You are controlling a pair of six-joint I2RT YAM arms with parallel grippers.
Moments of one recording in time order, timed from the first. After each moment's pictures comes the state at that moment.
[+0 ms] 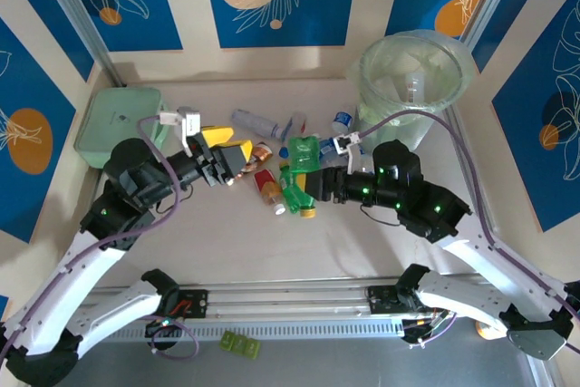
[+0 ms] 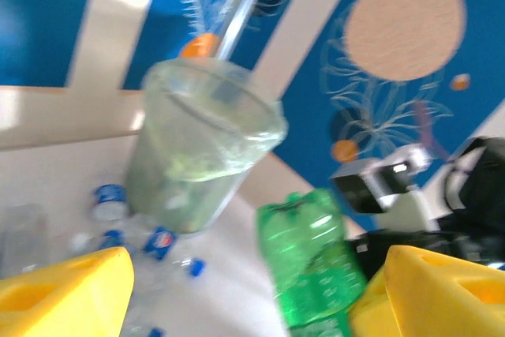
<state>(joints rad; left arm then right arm) -0.62 0.83 1.07 -0.27 0.31 -0.47 0.80 0.88 1.05 -0.52 -0.29 0.71</state>
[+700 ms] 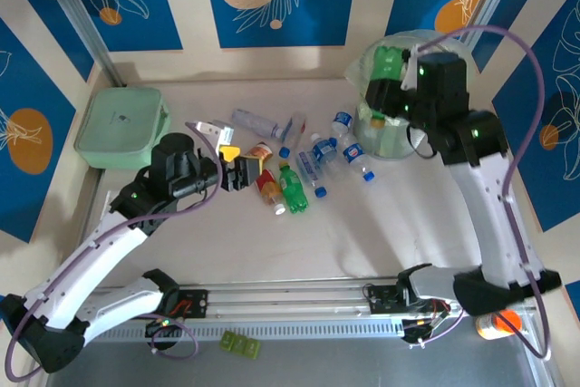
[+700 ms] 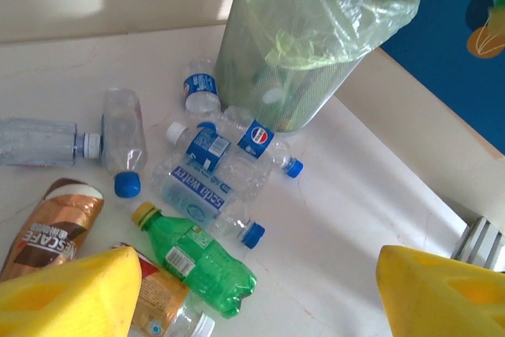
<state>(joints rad) -0.62 0.94 0.97 -0.41 0.24 -0.33 0.27 1.34 1.84 -1.01 0.08 0.32</state>
